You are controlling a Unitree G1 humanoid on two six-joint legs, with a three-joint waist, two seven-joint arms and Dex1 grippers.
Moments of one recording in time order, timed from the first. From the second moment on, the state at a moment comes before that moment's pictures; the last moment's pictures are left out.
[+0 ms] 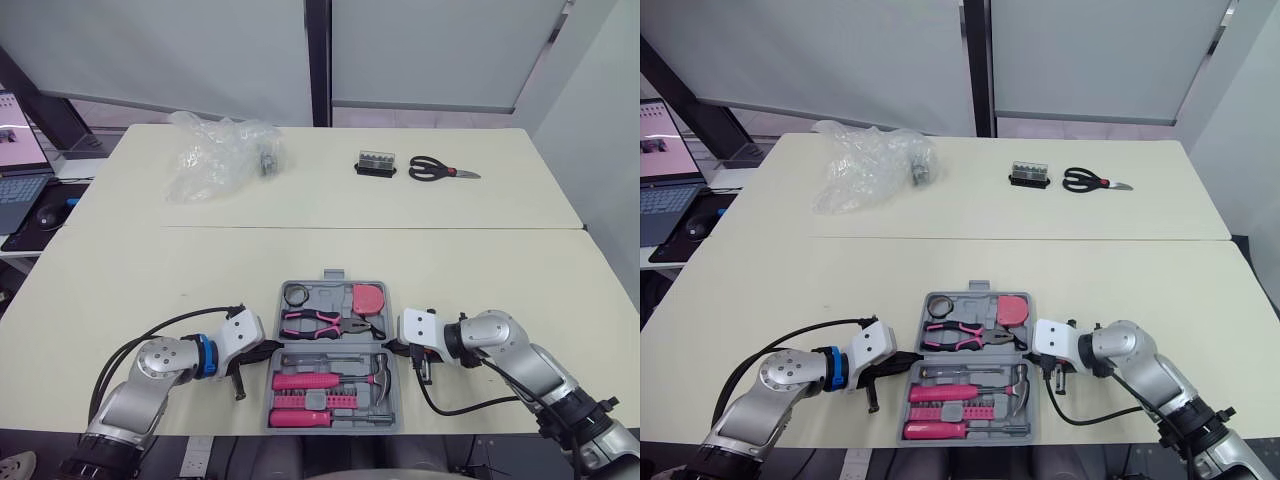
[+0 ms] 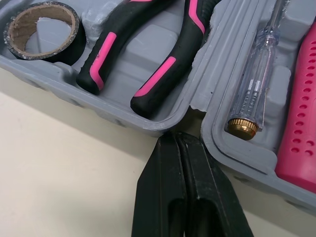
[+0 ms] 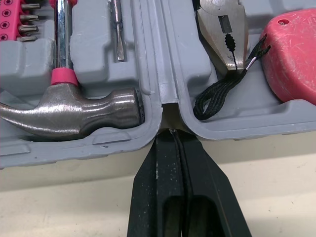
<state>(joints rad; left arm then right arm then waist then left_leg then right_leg) -0.01 0.69 -0.12 -0.01 -0.08 0.14 -1.01 -0.25 -0.62 0.42 -0.10 -0.08 0.30 1.05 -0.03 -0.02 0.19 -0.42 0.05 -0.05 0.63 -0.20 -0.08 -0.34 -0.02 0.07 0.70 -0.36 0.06</state>
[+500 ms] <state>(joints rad) 0.07 0.83 0.05 -0.05 -0.19 0.11 -1.07 -0.15 -0.75 0.28 -0.20 -0.03 0.31 1.04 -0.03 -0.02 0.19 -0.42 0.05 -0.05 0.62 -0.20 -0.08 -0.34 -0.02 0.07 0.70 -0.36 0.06</state>
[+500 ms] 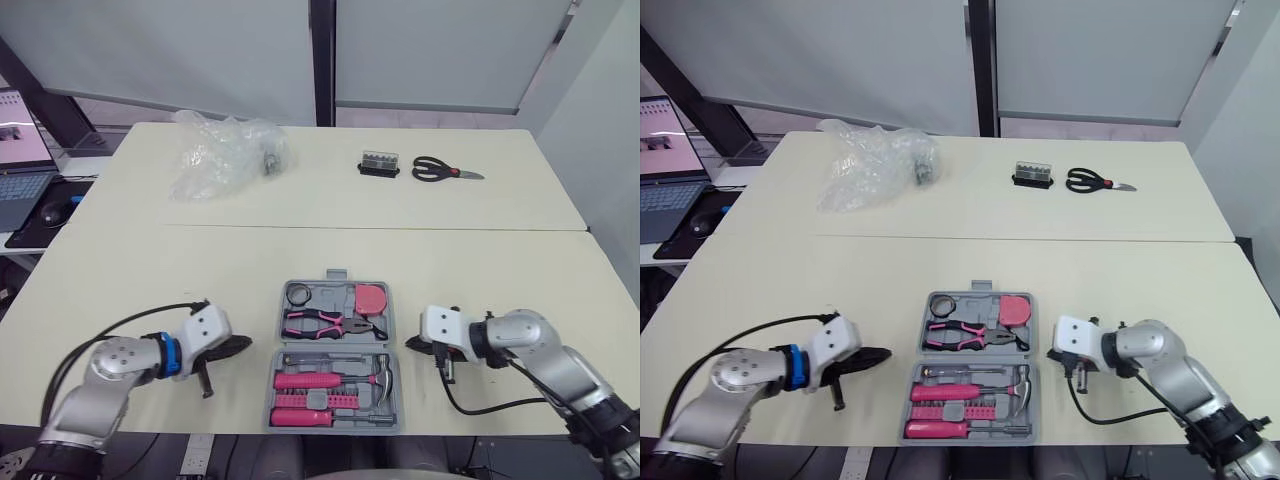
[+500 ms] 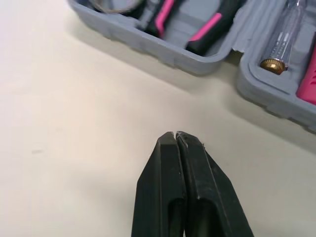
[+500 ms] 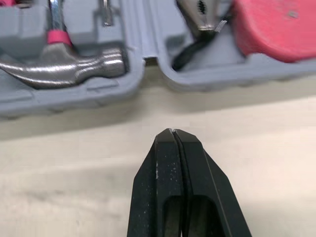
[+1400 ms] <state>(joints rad) 0.02 0.77 -0.37 -0.26 -0.02 0.05 -1.13 -0.08 -0.73 0.23 -0.40 0.10 0.56 0.95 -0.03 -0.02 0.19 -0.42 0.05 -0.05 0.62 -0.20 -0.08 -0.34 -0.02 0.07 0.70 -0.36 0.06</state>
